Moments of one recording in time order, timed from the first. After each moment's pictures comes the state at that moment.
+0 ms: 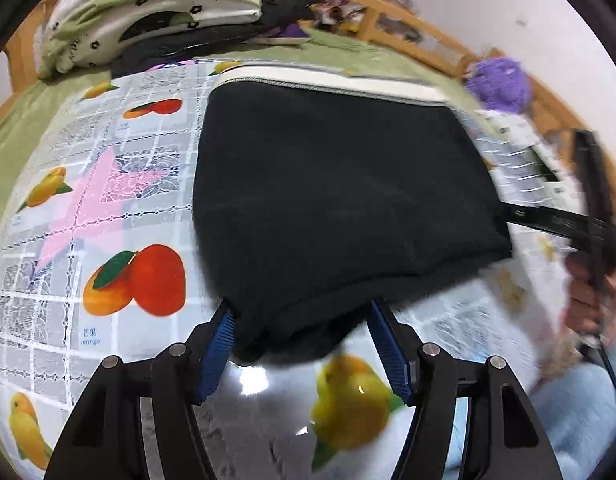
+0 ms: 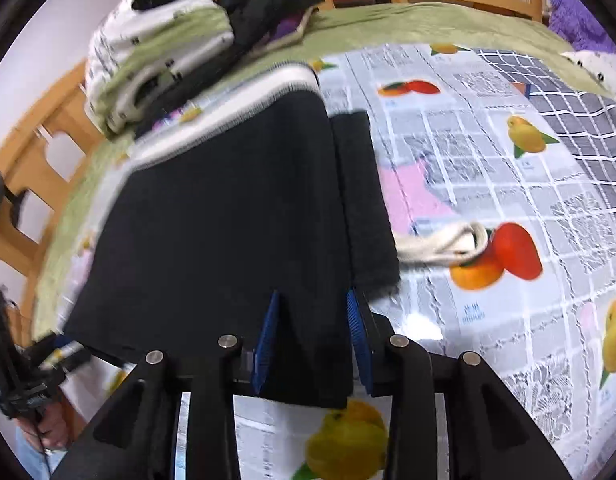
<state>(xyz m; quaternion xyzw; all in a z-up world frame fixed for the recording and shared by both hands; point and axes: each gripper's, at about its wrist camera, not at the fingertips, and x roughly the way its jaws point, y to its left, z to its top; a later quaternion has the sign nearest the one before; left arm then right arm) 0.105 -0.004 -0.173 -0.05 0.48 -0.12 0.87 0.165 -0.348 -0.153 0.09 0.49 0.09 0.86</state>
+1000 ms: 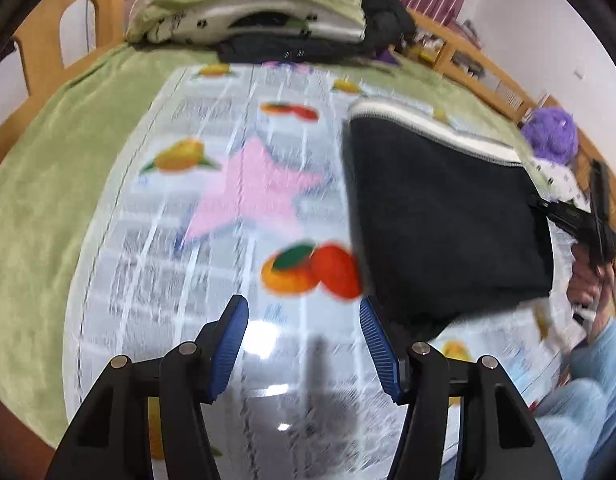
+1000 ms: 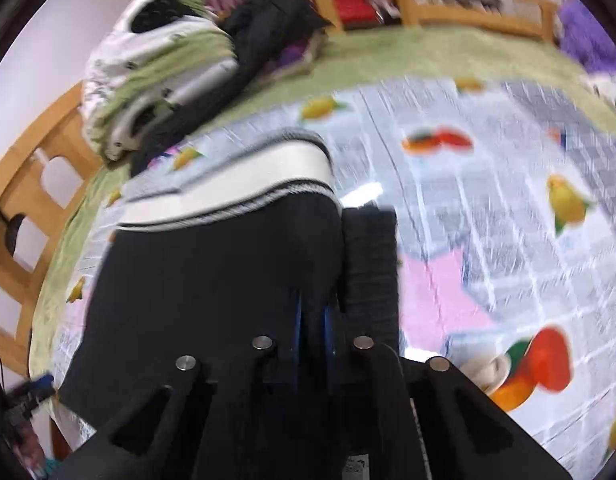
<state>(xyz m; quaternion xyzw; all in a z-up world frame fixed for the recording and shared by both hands) 0.086 0.124 -0.146 -0.12 0.47 -0.06 0.88 0.235 -0.341 -0.135 0.11 0.42 0.12 0.89</state>
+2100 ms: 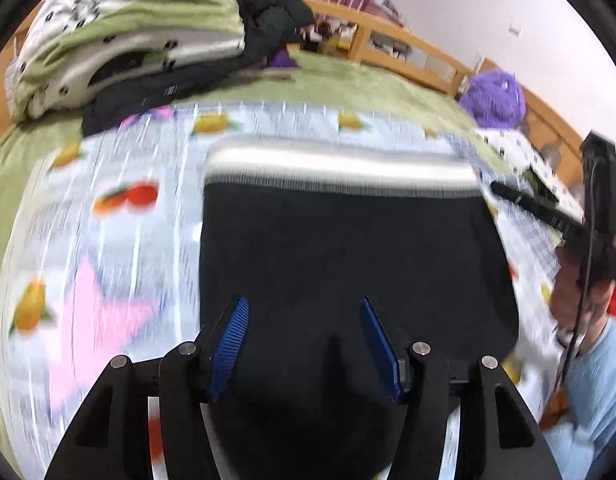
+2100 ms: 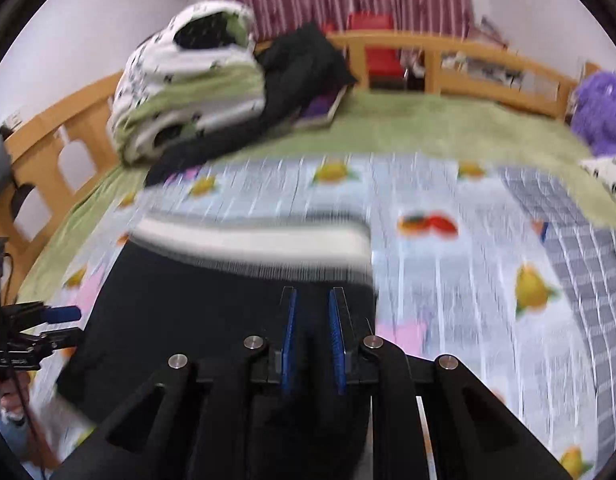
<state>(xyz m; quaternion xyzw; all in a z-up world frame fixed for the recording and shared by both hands) 0.212 -0.005 -0.124 -0.05 0.44 -0.17 0.88 0.238 -0.339 -0.098 0.02 0.35 0.11 0.93</state>
